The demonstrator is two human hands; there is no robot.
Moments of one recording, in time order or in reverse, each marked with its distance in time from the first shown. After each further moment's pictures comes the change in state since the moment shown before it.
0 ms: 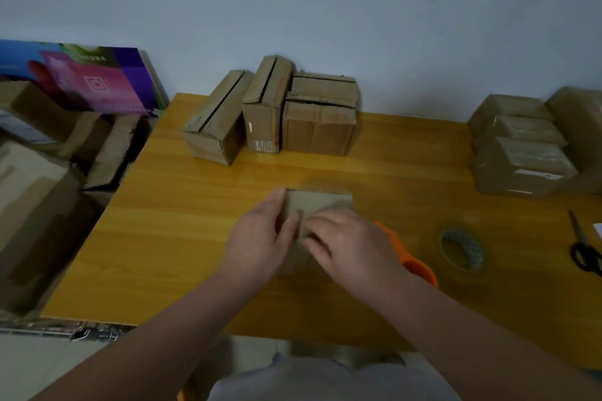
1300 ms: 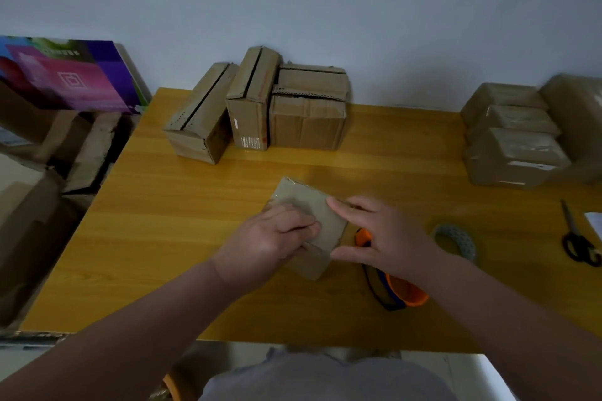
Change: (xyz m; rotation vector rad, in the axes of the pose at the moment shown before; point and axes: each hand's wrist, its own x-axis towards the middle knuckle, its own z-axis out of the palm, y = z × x) left_hand 0.028 -0.022 0.019 0.193 0.034 0.893; right_hand -0.011 0.071 -0.025 0.201 -0.479 0.243
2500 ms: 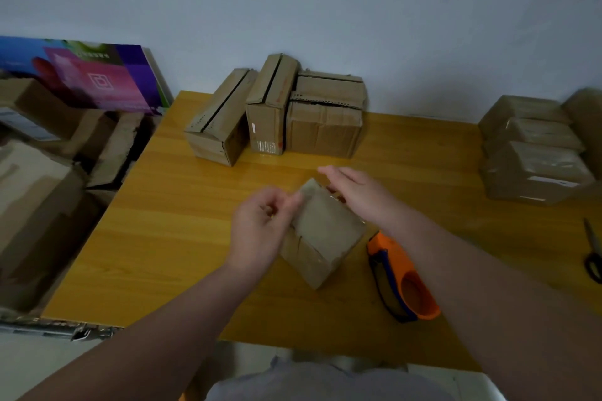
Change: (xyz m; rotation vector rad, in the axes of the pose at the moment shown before) left_hand 0.014 0.013 -0.010 -0.568 0.464 -0.897; right_hand 0.071 -0.036 -0.020 0.597 0.029 0.246
